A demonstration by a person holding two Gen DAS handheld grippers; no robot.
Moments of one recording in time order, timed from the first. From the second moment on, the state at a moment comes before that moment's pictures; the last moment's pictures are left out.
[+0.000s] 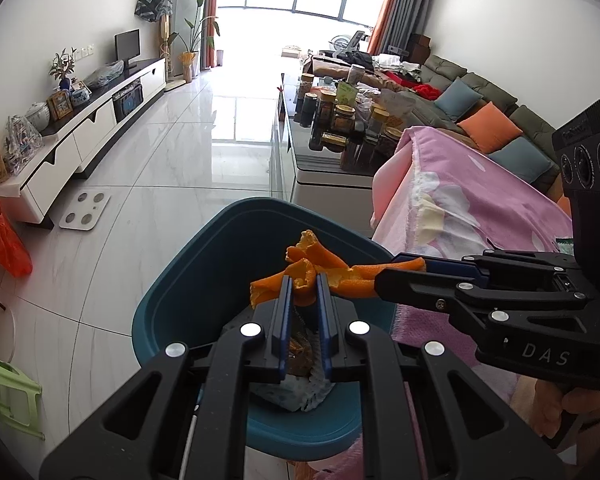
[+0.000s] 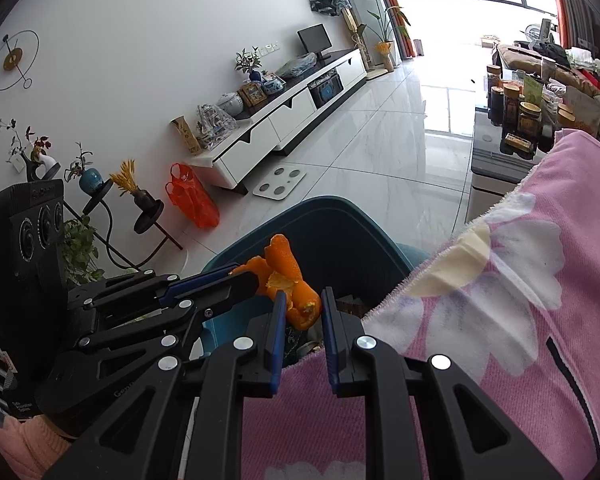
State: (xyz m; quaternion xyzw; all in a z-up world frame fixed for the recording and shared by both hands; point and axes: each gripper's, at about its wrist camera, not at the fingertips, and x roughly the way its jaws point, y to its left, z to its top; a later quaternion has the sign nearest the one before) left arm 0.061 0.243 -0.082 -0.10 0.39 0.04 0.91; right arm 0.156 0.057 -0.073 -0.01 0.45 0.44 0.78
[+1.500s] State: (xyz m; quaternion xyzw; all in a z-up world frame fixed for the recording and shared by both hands) left arm 0.077 0.039 -0.046 -0.02 0.35 -0.19 0.92; right arm 0.100 -0.246 -0.029 0.08 0.34 0.19 0.92
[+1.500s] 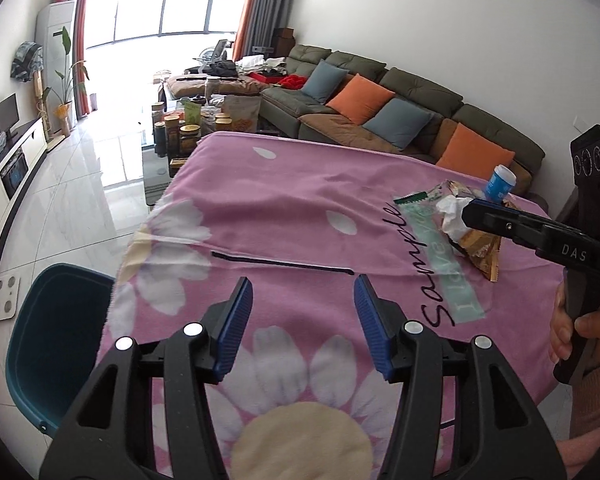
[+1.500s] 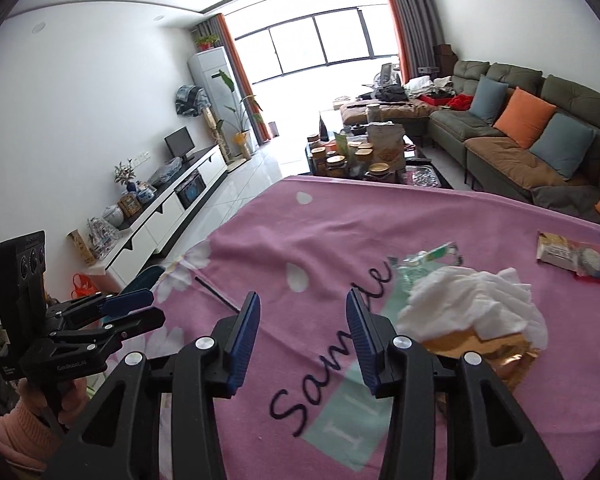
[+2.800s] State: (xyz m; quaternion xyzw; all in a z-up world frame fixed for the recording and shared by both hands) left arm 0.090 -0.109 -0.078 0.03 0.41 -0.33 0.85; right arm 0.079 -0.346 -0.069 0.19 0.37 0.21 0.88
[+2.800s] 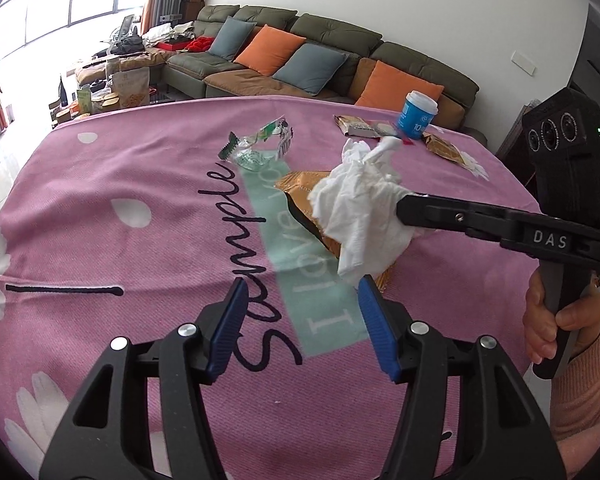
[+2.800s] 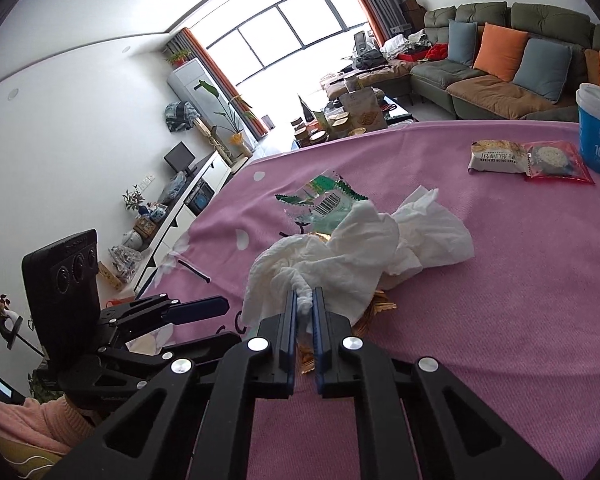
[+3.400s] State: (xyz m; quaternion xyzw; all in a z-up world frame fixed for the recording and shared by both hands) left arm 0.125 -0.158 -0.088 0.00 0.46 -0.37 0.81; right arm 0.072 -0.406 -0.077 0.25 0.35 0.14 0.89
